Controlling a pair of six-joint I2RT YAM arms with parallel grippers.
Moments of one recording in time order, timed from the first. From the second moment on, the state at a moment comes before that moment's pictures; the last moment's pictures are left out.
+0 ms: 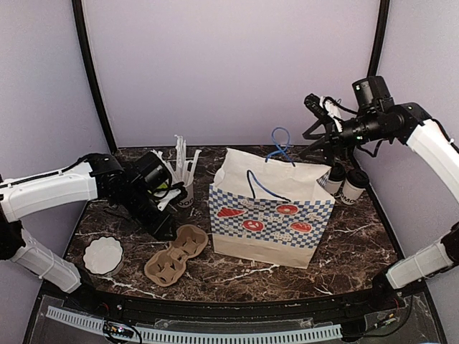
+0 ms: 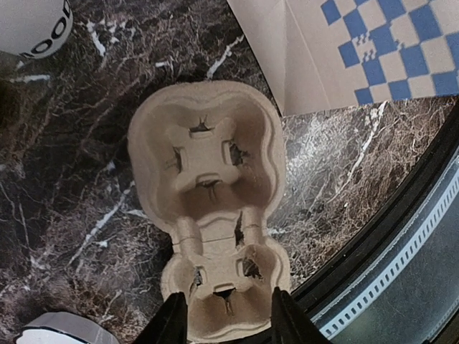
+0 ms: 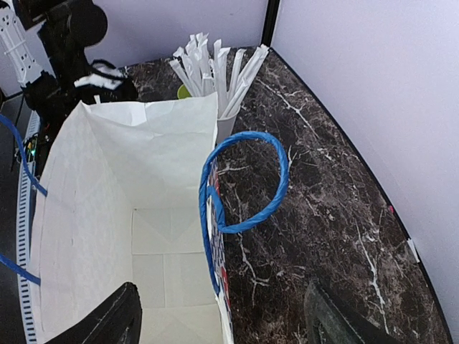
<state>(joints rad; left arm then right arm) -0.83 1.36 1.12 -1.01 0.12 -0.24 0.43 1.34 1.54 -0.92 -0.63 -0.57</state>
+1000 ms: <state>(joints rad) -0.86 1.58 1.04 -0.90 0.10 -0.30 0.39 1.27 1.48 -0.89 -0.63 -0.57</state>
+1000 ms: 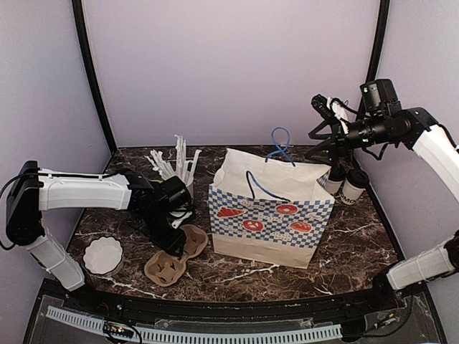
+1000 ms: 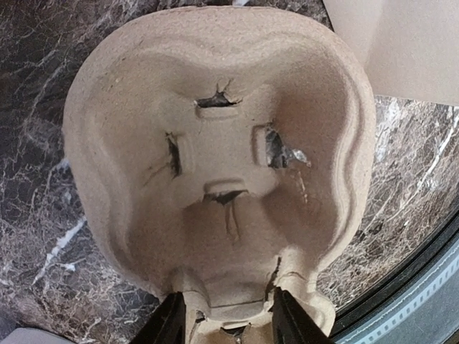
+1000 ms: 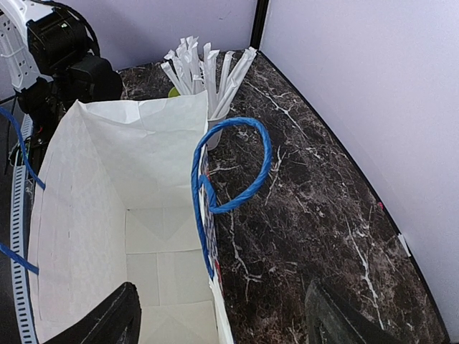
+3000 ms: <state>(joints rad) -0.86 1.53 2.01 -0.85 0.11 0.08 0.26 1.29 1.53 -0.95 -0.58 -0.46</state>
